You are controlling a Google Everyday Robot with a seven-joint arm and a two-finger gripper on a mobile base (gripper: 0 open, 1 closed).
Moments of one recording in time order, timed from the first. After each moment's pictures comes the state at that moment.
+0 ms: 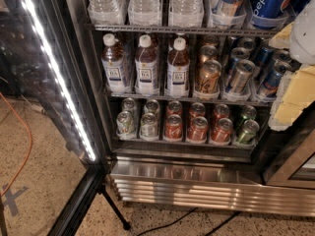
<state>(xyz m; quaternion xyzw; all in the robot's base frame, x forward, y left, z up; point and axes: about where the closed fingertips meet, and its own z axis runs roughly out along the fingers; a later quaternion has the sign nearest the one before) 0.438 -0.216 0.977 -0.60 0.78 -0.04 0.16</state>
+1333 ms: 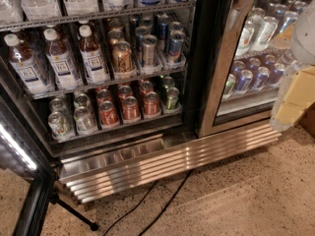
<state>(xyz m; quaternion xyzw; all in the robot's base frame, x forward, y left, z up) 0.438 -0.216 0.977 -0.60 0.78 -0.04 0.16</state>
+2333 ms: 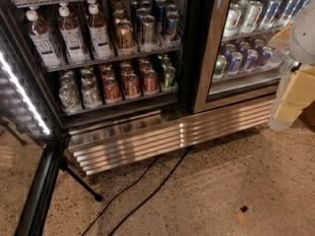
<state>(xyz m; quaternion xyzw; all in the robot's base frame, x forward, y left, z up) 0.438 -0.216 0.977 -0.60 0.78 -0.04 0.16</state>
